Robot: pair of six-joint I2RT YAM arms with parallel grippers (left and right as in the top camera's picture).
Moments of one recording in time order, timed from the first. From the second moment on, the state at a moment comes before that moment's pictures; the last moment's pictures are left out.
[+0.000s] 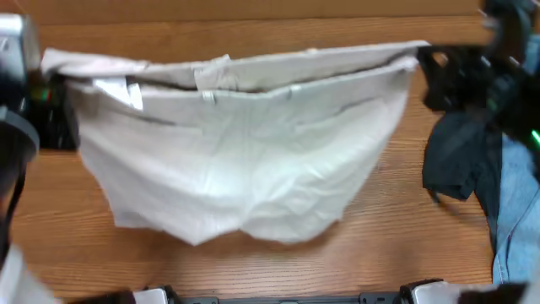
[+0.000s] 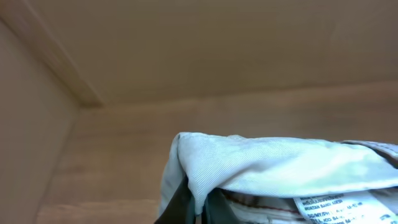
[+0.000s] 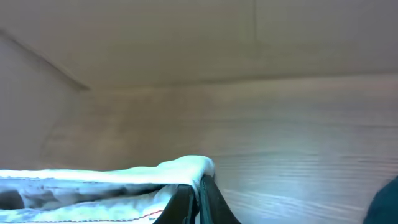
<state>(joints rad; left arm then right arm) 0.20 1.54 2.64 -1.63 0.17 0.16 0.19 1.54 2.39 -1.43 -0.19 0.27</state>
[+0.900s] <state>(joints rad) 0.21 1.79 2.61 -1.66 0.05 0.11 0.16 1.90 2.37 -1.50 -0.09 0.23</state>
